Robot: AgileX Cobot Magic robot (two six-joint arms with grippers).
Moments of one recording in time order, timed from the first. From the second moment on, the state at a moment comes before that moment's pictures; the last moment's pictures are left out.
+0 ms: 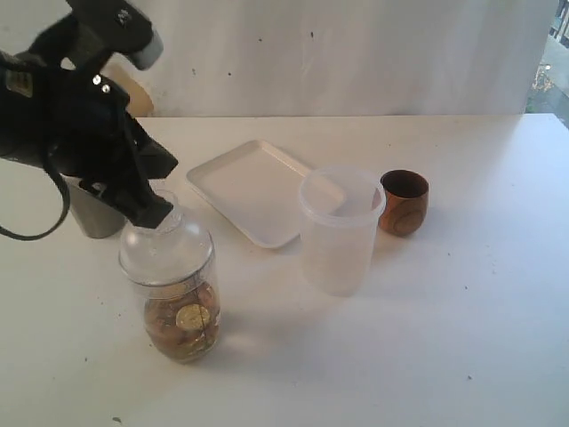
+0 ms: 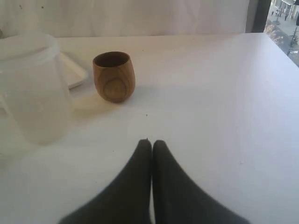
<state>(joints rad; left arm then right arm) -0.66 1.28 -1.06 -0.02 0.65 0.32 -0.03 0.01 -0.01 0.05 0.33 0.04</state>
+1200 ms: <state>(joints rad) -0.66 0.94 -0.40 -0.21 -0.25 0.22 -0.03 0.01 -0.01 0.05 0.33 0.04</state>
